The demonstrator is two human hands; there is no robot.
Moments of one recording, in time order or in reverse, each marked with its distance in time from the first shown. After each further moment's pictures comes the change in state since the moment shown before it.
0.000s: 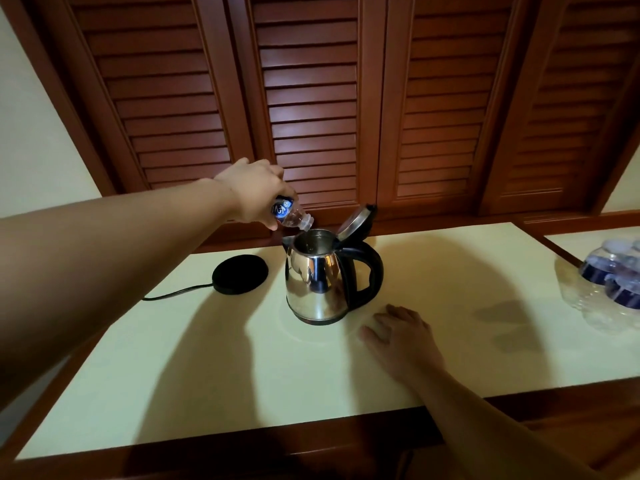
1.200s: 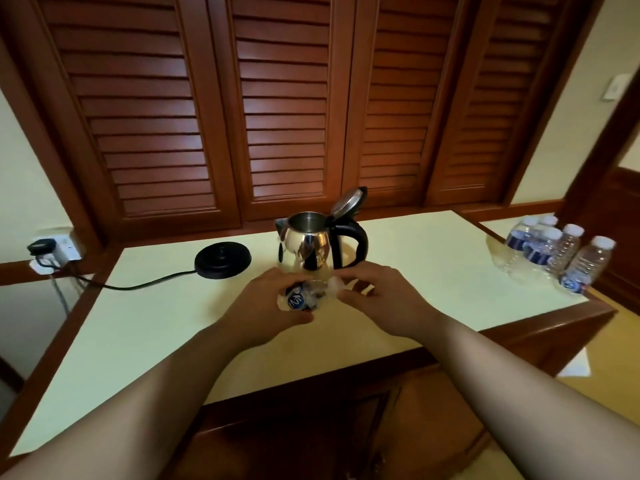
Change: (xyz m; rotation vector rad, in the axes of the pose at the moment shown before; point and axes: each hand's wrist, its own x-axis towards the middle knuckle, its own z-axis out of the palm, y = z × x) left_hand -0.152 0.115 0.123 -1.105 0.185 -0.012; right_hand -0.068 -0.102 -0.087 0.434 0.034 -0.268
